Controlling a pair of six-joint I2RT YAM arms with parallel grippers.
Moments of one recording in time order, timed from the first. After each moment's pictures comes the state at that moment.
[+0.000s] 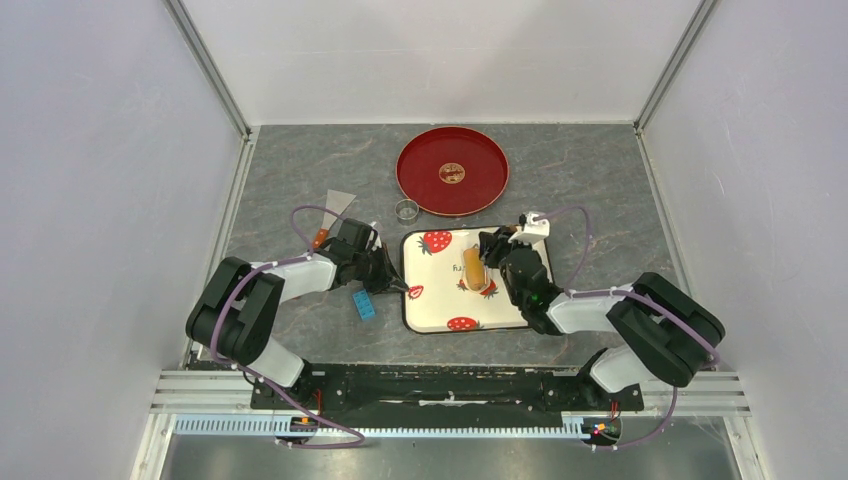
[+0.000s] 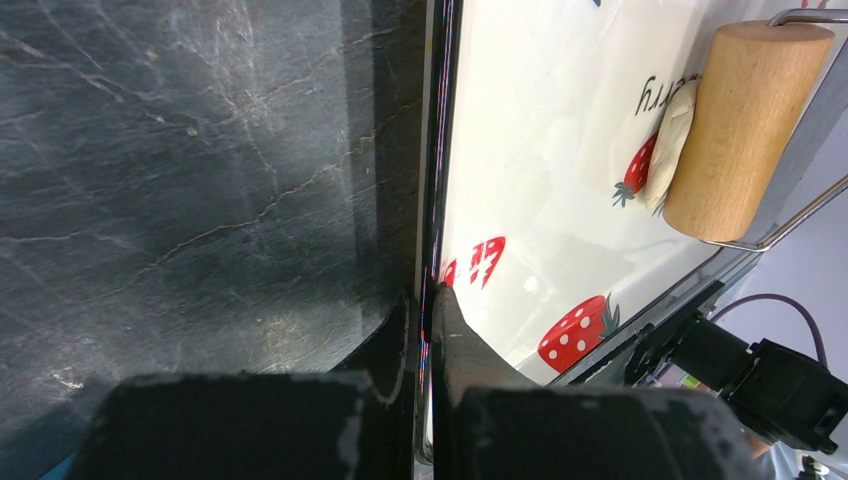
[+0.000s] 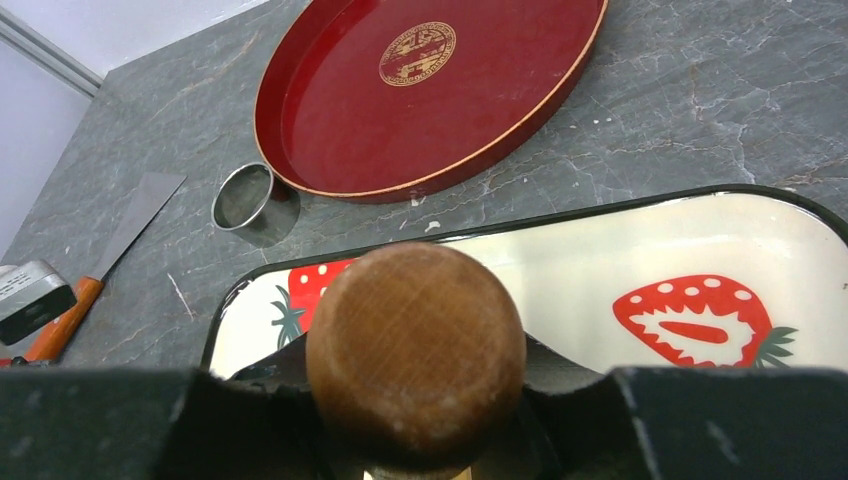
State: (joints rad) left arm -0.43 1.56 0.63 -0.07 0.39 -0.73; right arm 0.74 1.47 0.34 0.89 0.55 0.52
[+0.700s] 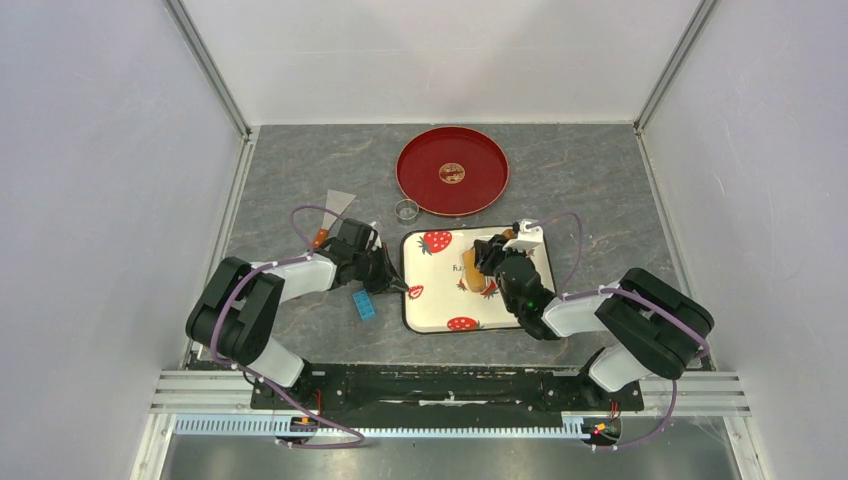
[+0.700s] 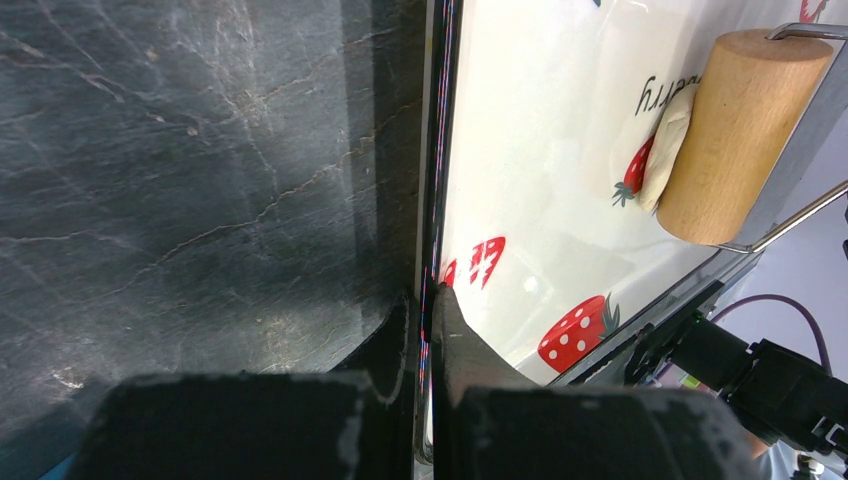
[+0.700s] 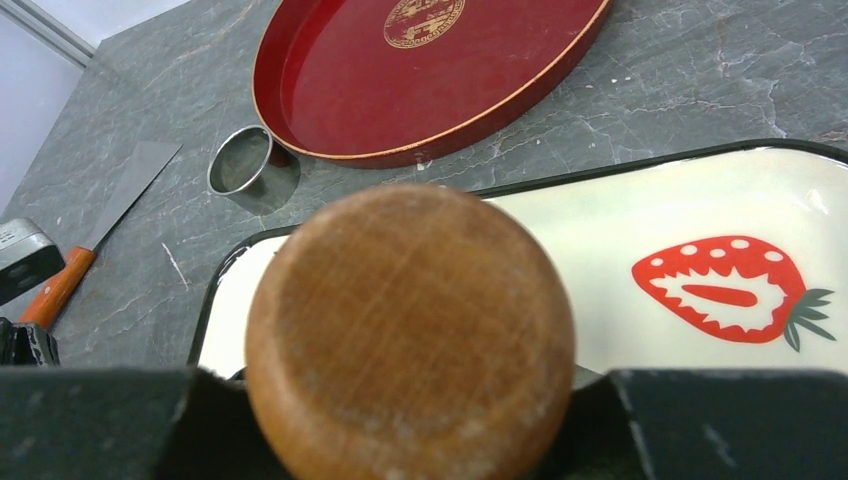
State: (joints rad) left arm -0.43 1.56 0.63 -0.07 0.39 -0.73; right arm 0.80 1.54 0.32 0.95 0.58 0.53
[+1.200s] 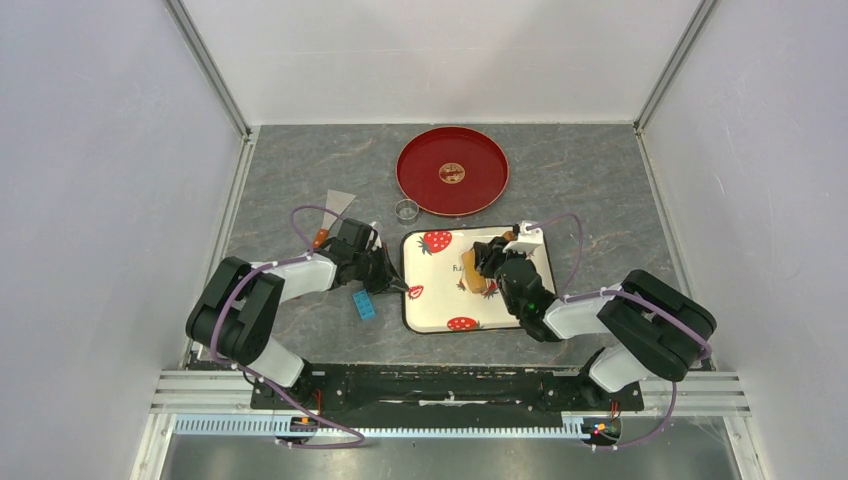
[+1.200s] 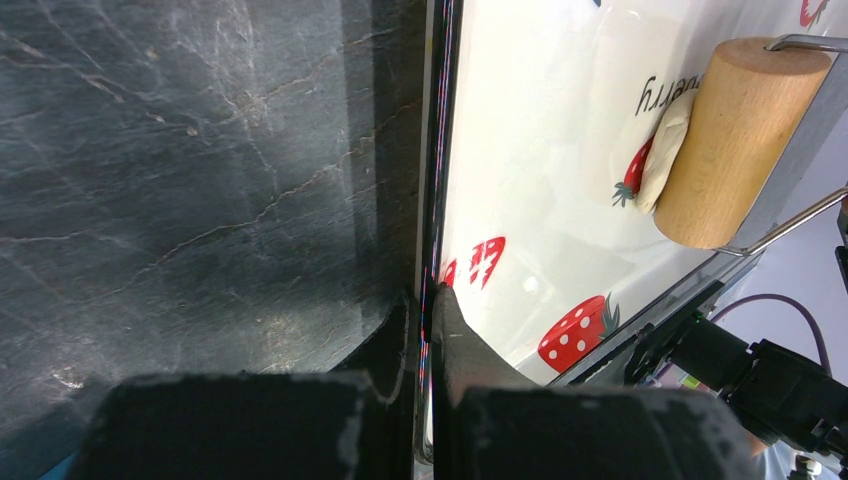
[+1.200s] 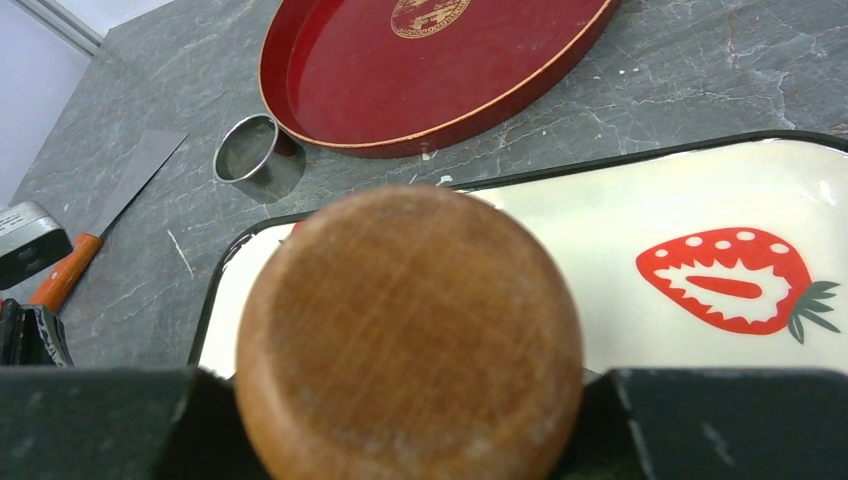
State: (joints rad) left arm -0.43 1.56 0.63 -0.07 0.39 -0.73; right arm 0.81 1.52 0.31 0.95 0.57 0.53
